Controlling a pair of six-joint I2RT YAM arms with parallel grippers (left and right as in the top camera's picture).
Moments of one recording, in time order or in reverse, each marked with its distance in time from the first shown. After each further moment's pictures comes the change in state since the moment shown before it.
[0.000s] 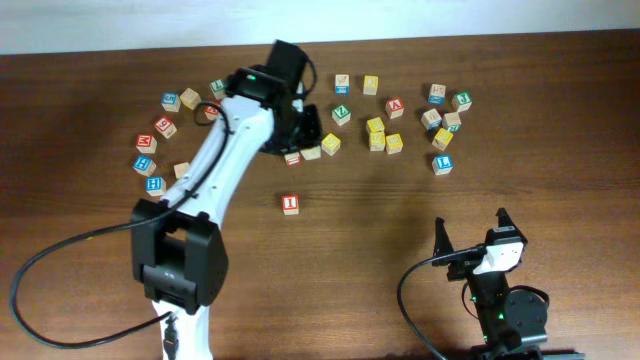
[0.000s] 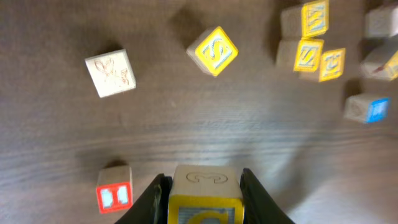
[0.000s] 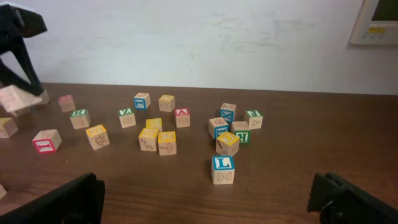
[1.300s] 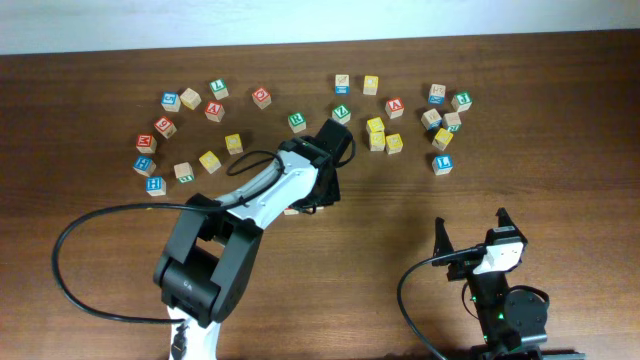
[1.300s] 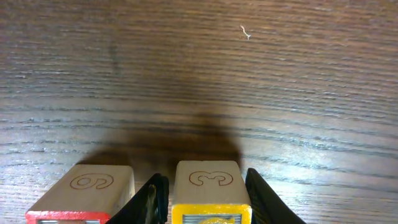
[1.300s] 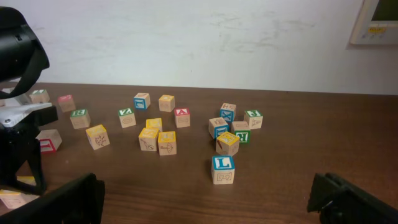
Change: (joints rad) left arm -0.177 -0.010 -0.456 0.313 -0.280 -0.159; right arm 0.000 0.000 0.000 0.000 0.000 -0.001
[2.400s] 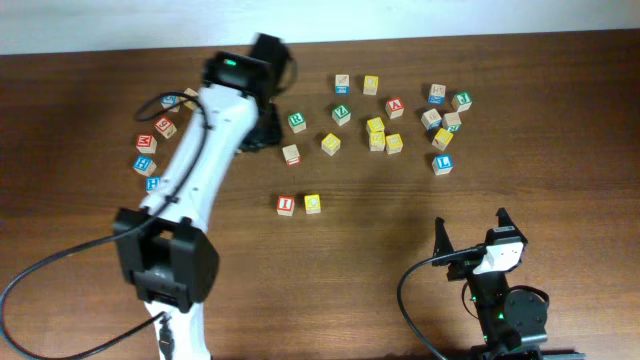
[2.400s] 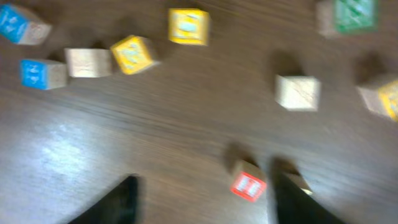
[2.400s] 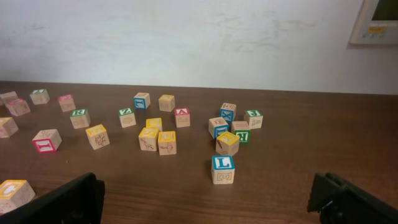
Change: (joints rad) left arm 0.273 -0.002 0.586 -0.624 -0.121 0.106; right arm 0.000 0.001 0.000 0.000 0.000 0.000
